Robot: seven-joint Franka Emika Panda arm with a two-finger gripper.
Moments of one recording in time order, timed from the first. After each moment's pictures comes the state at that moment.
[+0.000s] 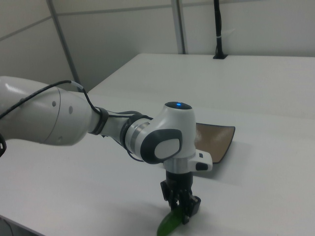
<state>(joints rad) -0.44 0.23 0.06 -2.08 -0.14 2.09 -0.09</state>
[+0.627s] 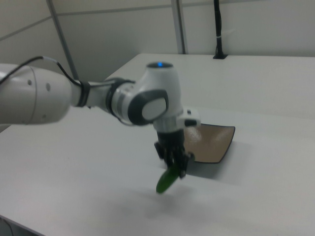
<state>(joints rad) -0.43 0.17 0.16 -1.95 -0.10 2.05 -0.06</state>
